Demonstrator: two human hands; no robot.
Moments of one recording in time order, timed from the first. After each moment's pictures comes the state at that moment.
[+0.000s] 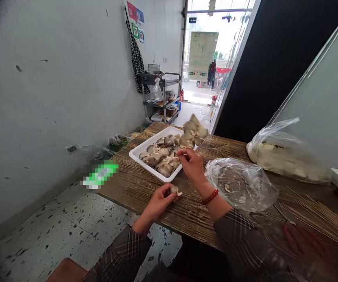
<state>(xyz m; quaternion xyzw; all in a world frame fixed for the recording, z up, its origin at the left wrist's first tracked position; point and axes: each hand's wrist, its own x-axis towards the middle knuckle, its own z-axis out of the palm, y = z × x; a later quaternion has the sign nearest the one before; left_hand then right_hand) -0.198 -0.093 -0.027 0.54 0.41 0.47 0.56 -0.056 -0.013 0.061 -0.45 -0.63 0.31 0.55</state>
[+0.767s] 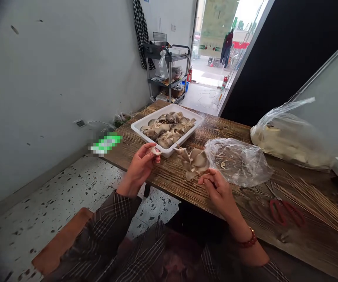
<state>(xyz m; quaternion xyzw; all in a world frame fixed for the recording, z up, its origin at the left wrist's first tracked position) -0.216 -0.114 0.027 0.34 0.32 0.65 0.60 0.059 -0.162 0.006 -0.48 -0.70 0.32 0.42</state>
